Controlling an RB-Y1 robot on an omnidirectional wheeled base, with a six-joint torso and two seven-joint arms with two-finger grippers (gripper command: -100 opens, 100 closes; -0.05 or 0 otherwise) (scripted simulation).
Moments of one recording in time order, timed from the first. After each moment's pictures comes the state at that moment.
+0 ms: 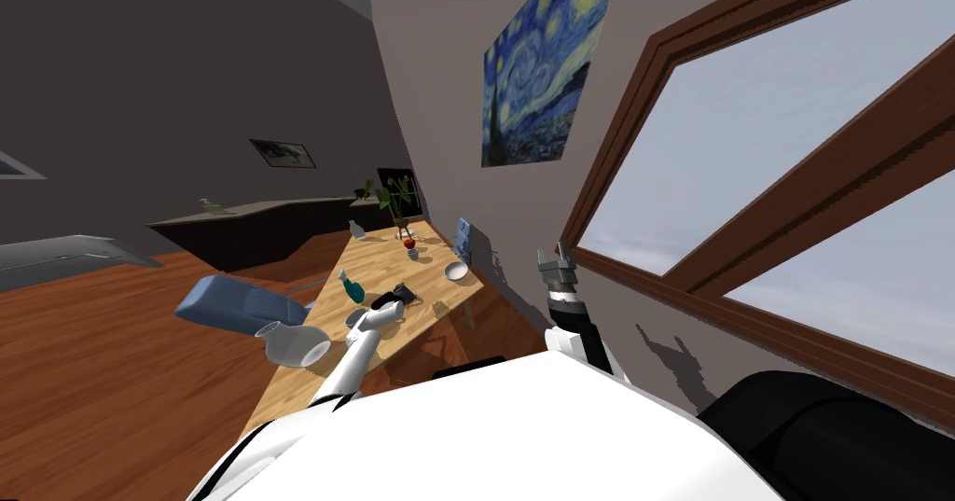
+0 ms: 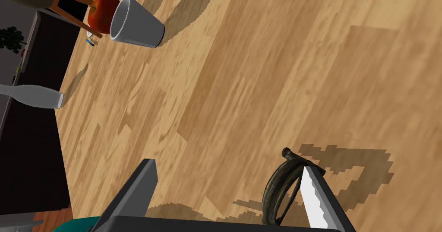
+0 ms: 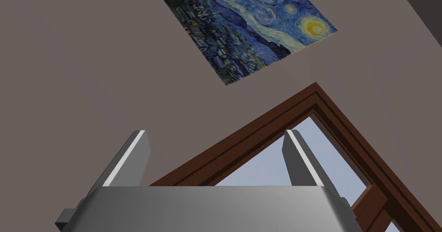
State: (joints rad) left arm -0.32 0.23 0.16 -0.94 0.26 0.33 0.53; right arm 0.54 -0.03 -0.05 -2.23 -0.10 -0.49 -0.16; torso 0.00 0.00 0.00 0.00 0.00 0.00
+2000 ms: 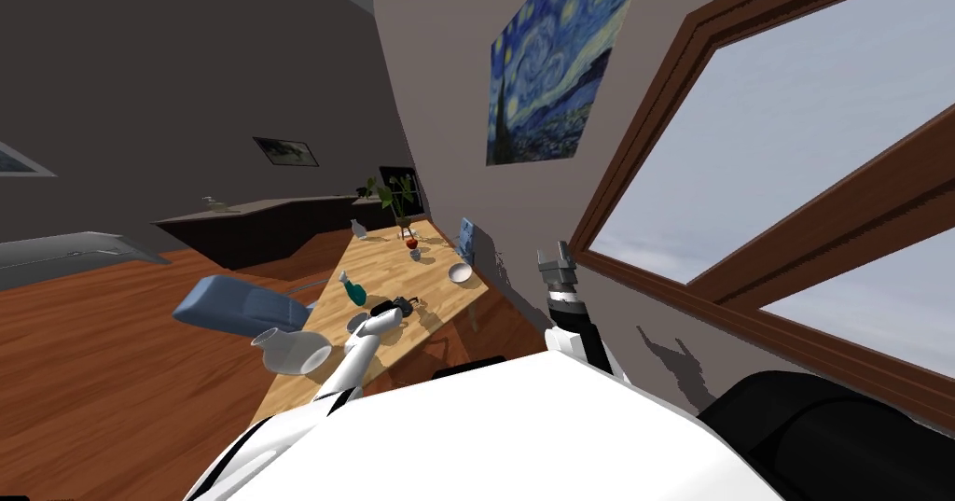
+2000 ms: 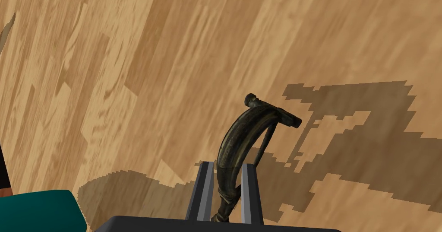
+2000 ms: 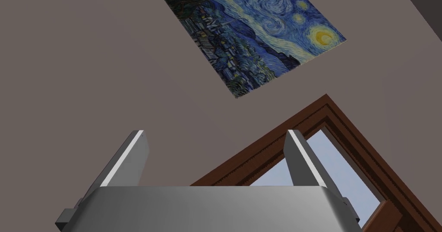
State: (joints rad) left arm -0.34 0.24 0.18 -0.78 0.29 0.38 0.52; right arm 0.54 -0.03 -0.05 -2.23 -0.10 -0.49 -0.16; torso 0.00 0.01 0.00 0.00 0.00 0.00
